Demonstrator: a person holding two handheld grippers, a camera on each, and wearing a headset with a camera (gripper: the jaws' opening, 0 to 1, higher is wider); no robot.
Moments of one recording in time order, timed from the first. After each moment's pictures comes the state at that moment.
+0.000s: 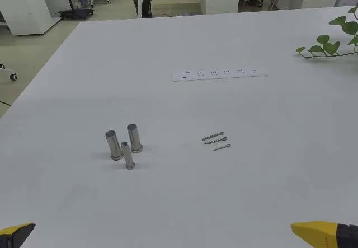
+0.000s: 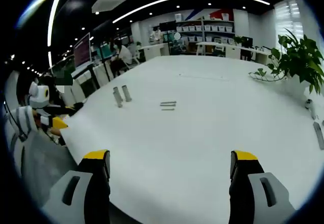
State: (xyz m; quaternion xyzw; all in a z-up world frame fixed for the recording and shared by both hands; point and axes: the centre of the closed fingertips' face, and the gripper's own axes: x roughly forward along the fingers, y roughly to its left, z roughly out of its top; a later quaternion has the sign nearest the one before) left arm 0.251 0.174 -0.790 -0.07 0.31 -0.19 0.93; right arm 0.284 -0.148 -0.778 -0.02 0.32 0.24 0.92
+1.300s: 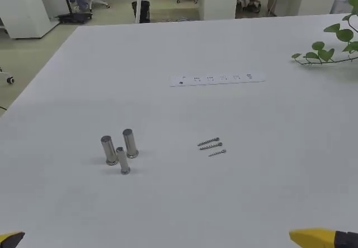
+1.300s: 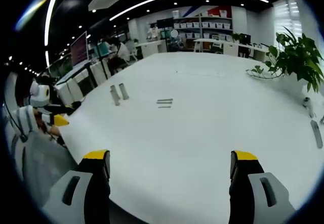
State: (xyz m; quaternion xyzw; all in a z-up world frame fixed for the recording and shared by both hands) left arm 0.250 0.167 -0.797 -0.06 0.33 -0.19 0.92; right arm 0.283 -0.160 -0.778 -0.02 0.32 0.23 0.92
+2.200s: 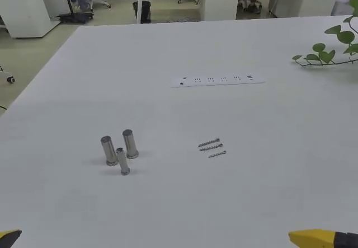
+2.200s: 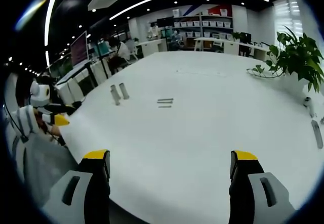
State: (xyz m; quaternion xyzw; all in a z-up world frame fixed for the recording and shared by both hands) left arm 0.254 0.168 -0.792 -0.06 0.33 -0.19 0.92; right arm 0.284 -0.161 -0.777 -0.02 0.33 0.24 0.91
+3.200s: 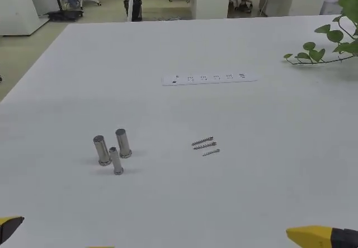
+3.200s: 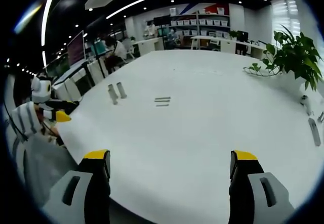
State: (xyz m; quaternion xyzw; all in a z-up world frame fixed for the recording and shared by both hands) left arm 0.269 0.163 -0.790 -0.04 0.33 -0.21 0.92; right arm 0.281 -0.164 -0.775 -0.02 0.33 0.22 0.92
